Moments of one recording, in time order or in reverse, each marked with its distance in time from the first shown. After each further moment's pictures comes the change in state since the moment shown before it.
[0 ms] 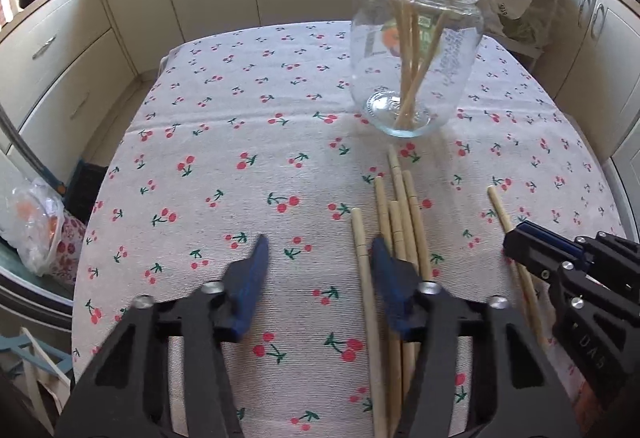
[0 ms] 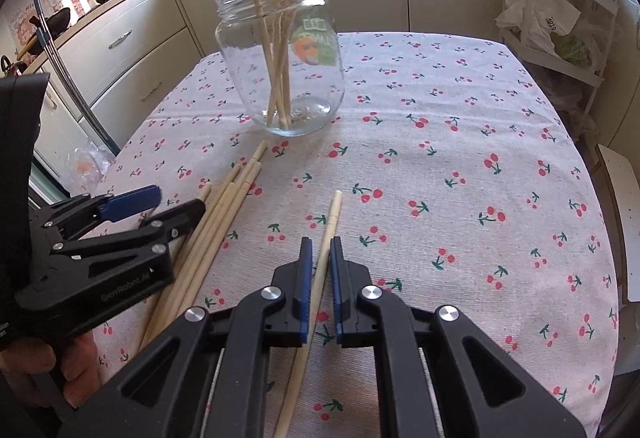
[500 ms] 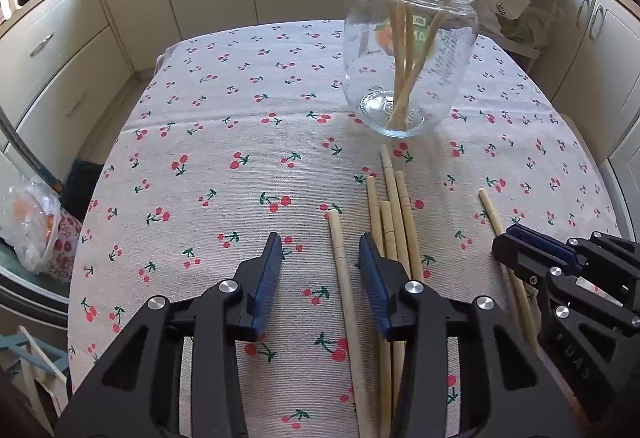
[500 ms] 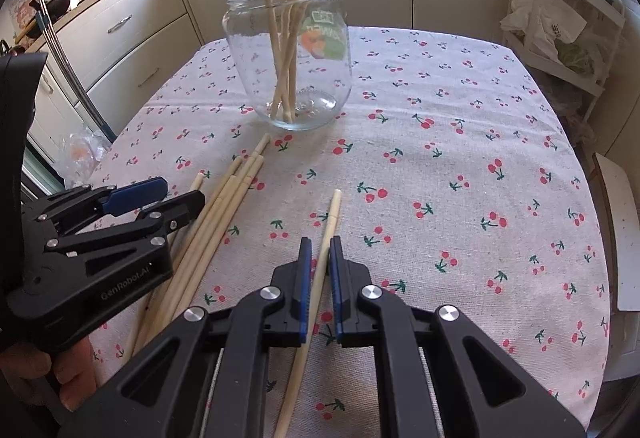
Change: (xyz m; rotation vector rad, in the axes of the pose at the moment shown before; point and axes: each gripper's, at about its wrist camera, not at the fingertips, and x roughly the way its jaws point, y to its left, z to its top) left arm 0.000 -0.002 0.001 -0.007 0.005 -0.009; right arm 0.003 0.010 0.003 -0.047 0.028 -0.042
